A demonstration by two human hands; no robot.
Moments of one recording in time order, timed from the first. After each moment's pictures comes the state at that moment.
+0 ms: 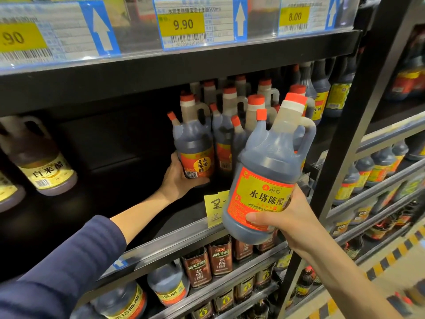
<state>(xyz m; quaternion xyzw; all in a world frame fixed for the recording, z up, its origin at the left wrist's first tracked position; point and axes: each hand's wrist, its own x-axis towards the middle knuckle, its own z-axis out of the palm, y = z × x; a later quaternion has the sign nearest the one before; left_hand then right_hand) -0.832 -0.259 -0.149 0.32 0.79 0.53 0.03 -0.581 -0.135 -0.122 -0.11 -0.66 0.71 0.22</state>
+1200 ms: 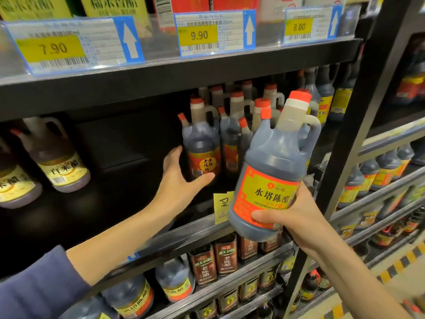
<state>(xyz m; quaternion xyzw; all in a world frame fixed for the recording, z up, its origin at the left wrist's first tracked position) -0.739 -0.304 -0.087 0.29 0.81 0.51 0.01 -0.571 -0.146 -0.106 -0.10 -0.67 0.71 0.22</state>
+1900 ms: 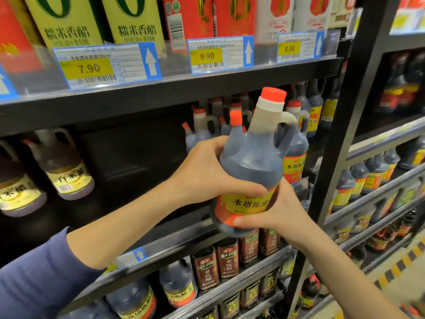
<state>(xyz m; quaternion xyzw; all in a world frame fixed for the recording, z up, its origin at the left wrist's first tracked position) -0.675 -0.308 0.001 0.50 0.73 0.46 0.10 -0.572 -0.177 -0.082 -0.02 -0.74 0.61 0.27</state>
